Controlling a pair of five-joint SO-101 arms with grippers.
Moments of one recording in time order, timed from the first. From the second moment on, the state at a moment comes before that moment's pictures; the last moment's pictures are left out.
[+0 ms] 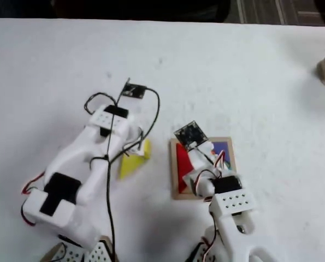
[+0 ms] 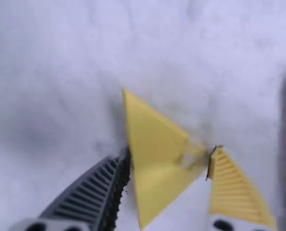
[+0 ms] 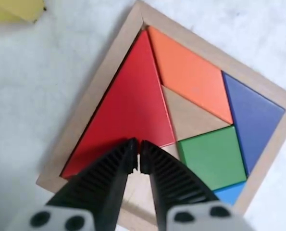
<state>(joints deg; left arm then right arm) 13.0 7.0 26.9 62.8 12.4 -15.9 -49.5 77.7 44.3 22.2</state>
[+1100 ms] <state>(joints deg) 11.5 14.4 25.5 61.1 12.4 -15.8 -49.5 77.7 45.1 22.2</state>
